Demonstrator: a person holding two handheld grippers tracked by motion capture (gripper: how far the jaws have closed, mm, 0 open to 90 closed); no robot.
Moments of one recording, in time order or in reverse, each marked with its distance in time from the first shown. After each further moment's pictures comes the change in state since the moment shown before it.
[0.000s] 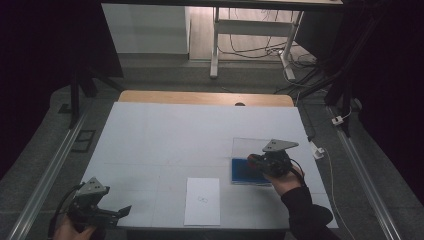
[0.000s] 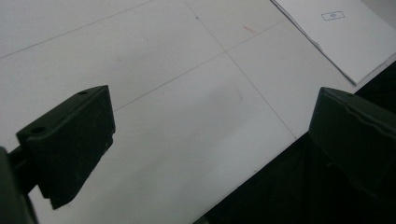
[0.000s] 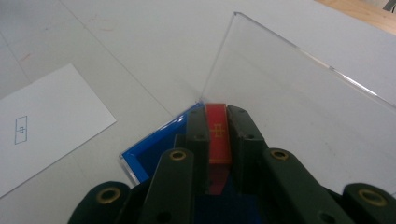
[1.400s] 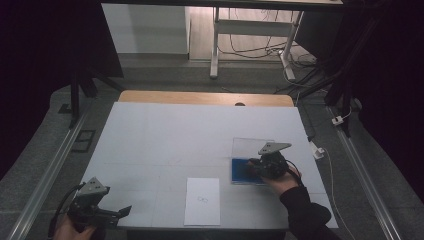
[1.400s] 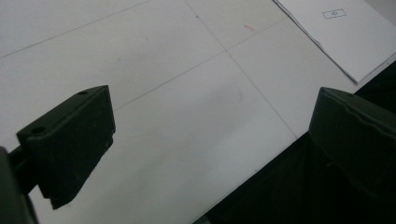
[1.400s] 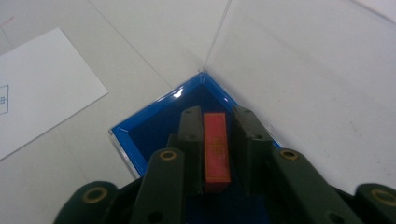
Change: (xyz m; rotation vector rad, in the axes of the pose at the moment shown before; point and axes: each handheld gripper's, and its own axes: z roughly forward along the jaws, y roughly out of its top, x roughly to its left) left arm -0.001 0.000 0.000 0.004 0.003 0.002; right arm -0.003 -0.010 0.017 0.095 0.031 -0.011
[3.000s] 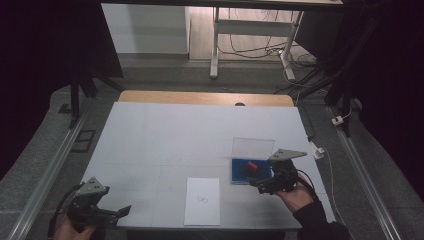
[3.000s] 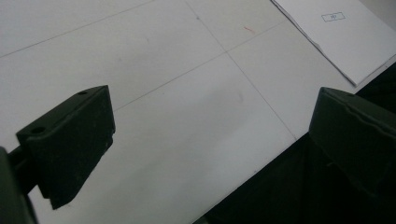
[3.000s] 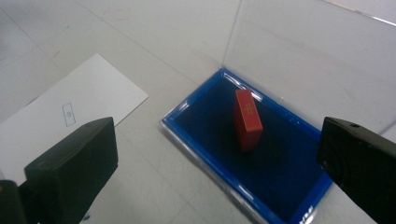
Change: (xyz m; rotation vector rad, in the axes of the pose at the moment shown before) left arm 0.001 -0.001 -0.001 -0.008 -0.002 -0.009; right arm 0.029 -0.007 -0.047 -0.047 -0.024 0.152
